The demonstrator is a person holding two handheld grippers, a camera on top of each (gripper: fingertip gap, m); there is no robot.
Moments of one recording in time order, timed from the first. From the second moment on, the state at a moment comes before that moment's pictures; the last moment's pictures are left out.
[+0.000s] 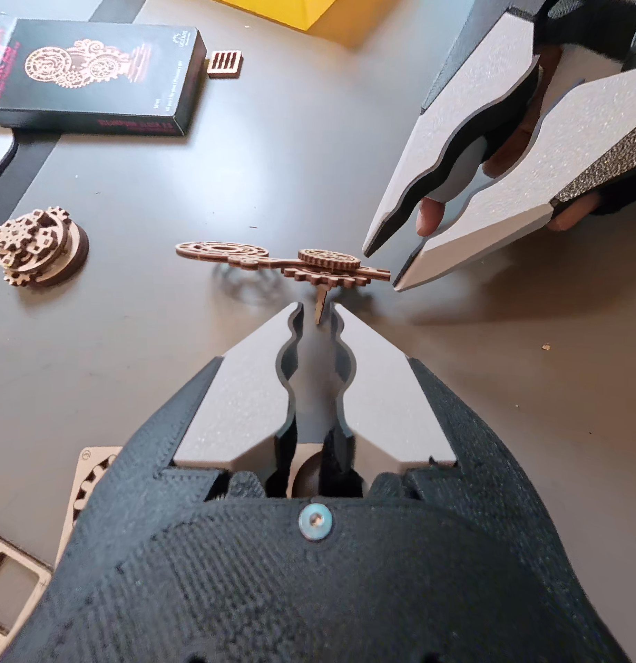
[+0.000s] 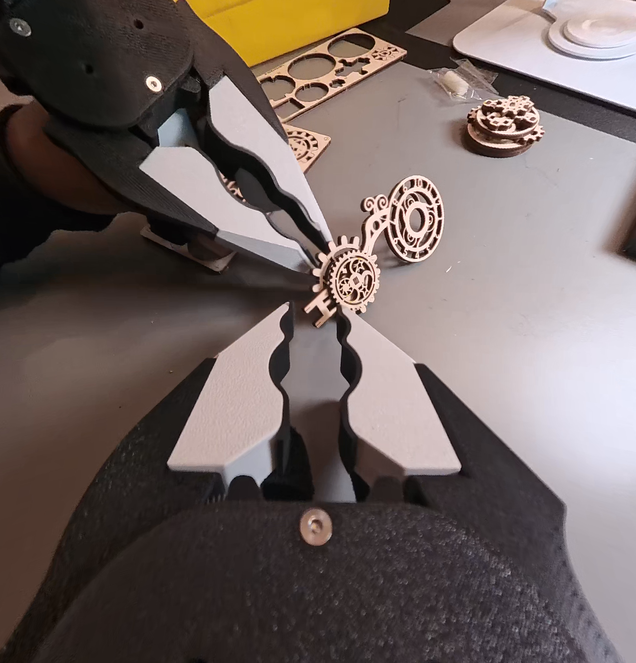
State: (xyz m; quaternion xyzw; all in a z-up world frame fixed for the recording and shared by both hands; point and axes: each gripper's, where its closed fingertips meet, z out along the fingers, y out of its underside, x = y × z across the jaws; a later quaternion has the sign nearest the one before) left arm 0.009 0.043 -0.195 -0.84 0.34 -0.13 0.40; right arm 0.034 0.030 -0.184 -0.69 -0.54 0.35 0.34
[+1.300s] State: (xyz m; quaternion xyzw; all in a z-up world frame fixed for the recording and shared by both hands) left arm -0.077 0.002 -0.079 -0.72 0.08 -0.12 0.68; right arm 0.046 0.062 -0.117 -0.58 -0.48 0.43 0.50
